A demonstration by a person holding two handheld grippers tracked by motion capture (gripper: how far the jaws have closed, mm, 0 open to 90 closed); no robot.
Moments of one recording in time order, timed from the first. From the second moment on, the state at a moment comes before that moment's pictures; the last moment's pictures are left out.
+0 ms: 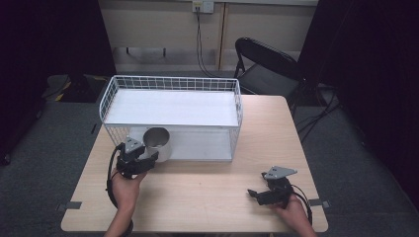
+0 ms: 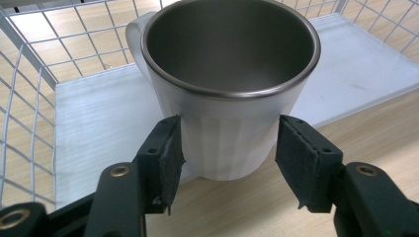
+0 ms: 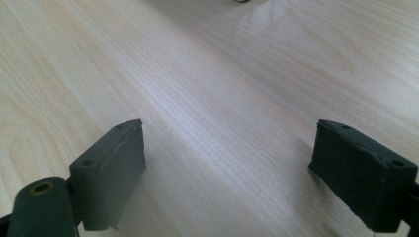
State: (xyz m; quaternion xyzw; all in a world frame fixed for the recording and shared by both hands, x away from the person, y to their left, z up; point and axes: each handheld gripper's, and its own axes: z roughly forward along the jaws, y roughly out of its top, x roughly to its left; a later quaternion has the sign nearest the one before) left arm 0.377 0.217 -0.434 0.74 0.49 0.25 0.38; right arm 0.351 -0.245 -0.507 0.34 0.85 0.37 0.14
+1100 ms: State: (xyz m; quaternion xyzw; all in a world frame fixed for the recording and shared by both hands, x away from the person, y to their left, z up) left arm 0.397 0.205 -0.439 0.73 0.50 0.26 0.39; right arm 0.350 -0.245 -0.507 0.34 0.85 0.37 0.14
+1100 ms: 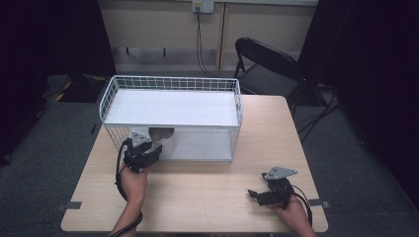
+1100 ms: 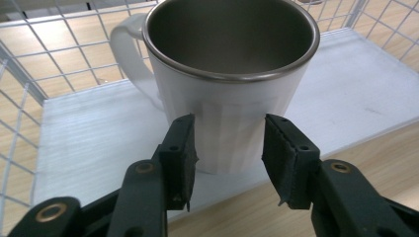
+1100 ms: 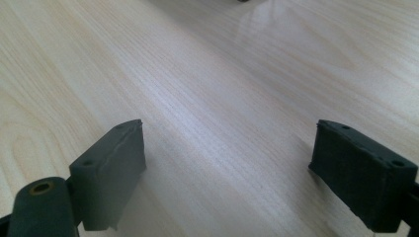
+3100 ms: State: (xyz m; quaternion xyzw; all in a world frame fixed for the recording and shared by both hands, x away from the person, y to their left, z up) left arm 0.353 0.235 -0.432 0.79 0.43 0.19 0.39; right arm 0.348 -0.246 -0.507 0.34 0.85 0.37 0.14
